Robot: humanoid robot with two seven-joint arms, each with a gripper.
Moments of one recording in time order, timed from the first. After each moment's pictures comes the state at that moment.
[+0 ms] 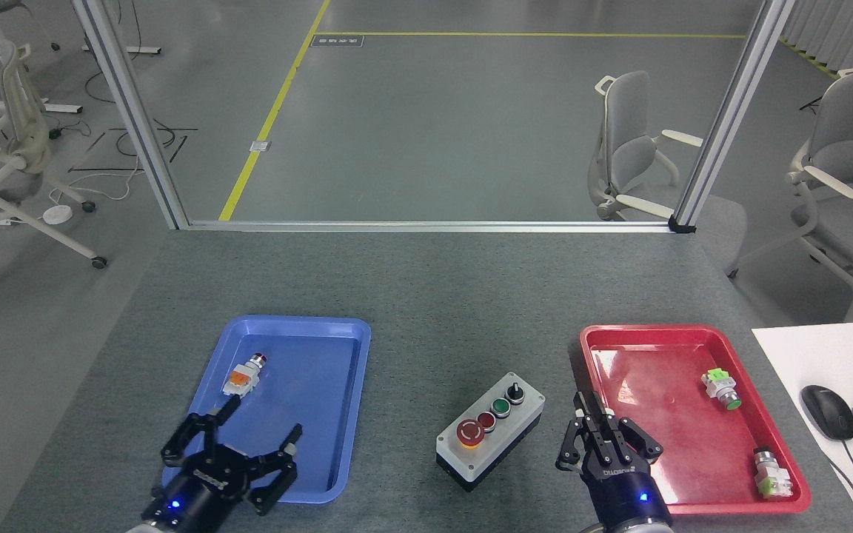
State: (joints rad) left arm 0.05 0.30 -0.10 -1.63 -1.32 -0.27 0.08; right arm 0.02 0.02 0.04 -1.50 1.42 -0.10 -0.04
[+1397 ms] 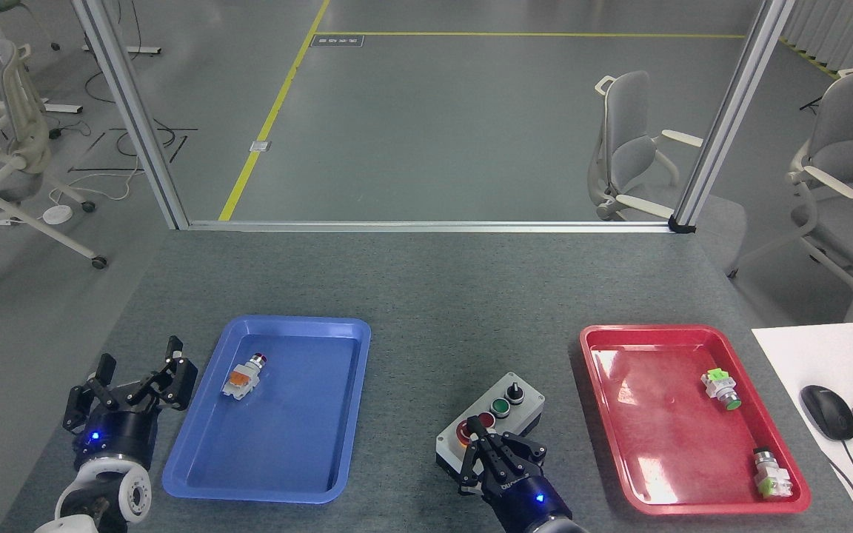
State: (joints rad) left arm -0.17 0.21 0.13 -1.37 -1.14 0.02 0.08; right arm -0.06 0.09 0.25 -1.32 1.46 -0.17 0.03
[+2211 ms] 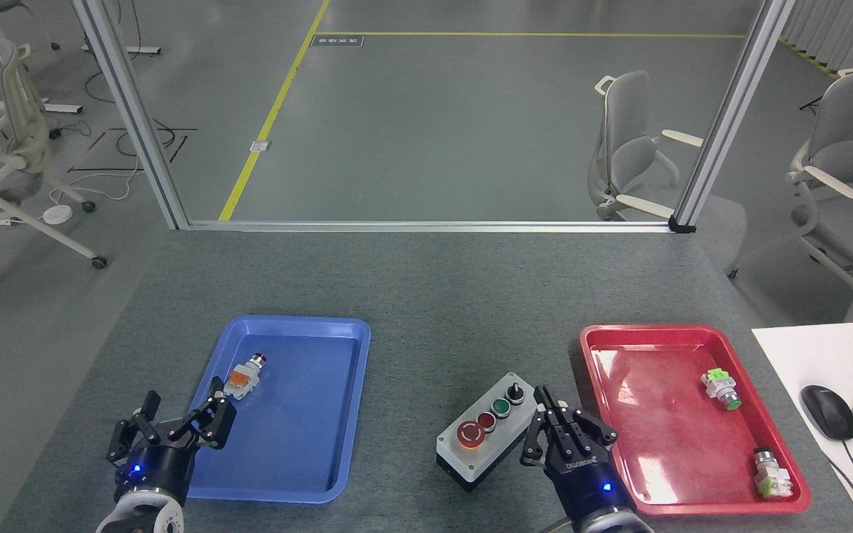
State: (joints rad) left arm -0.11 0.18 0.03 -1.33 -1.14 0.02 0.08; right arm -0.02 0.06 0.06 -1.46 1.46 -0.17 -0.04
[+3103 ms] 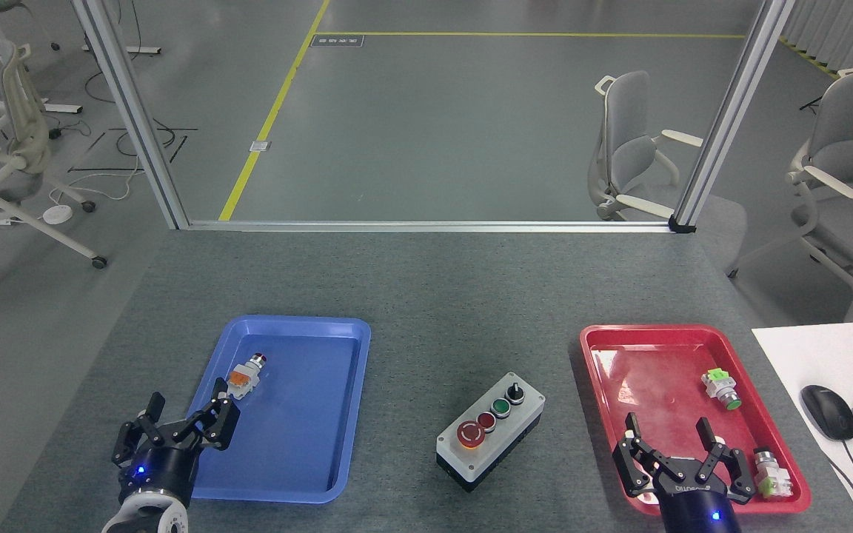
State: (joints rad) left arm -0.11 0.17 0.03 -1.33 -1.13 0.02 0.08; right arm 0.08 -0.03 -0.13 -1.54 1.43 -0.08 -0.04
